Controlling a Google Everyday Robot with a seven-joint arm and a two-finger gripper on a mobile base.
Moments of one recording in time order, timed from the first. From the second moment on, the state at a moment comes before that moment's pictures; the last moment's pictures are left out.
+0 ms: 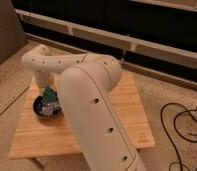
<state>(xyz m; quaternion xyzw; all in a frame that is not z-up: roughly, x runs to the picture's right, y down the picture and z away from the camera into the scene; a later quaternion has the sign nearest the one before) -0.286 0.020 0.846 -0.29 0.13 0.51 0.80</state>
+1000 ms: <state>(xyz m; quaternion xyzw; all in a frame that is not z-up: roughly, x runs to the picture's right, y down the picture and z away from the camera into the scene) -0.311 0.047 0.908 -0.30 0.17 0.44 0.83</state>
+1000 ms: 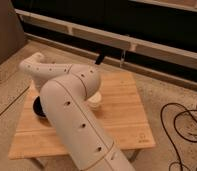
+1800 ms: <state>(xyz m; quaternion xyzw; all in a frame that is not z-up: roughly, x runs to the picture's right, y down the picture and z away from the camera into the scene) -0.329 0.047 0.913 -0.32 0.14 0.44 0.83</state>
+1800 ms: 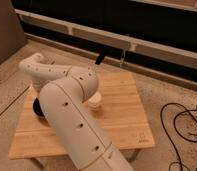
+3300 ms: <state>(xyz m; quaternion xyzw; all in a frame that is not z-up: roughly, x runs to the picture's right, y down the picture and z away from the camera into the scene) -0.329 0.046 0.913 -0.32 0.14 0.44 0.83</state>
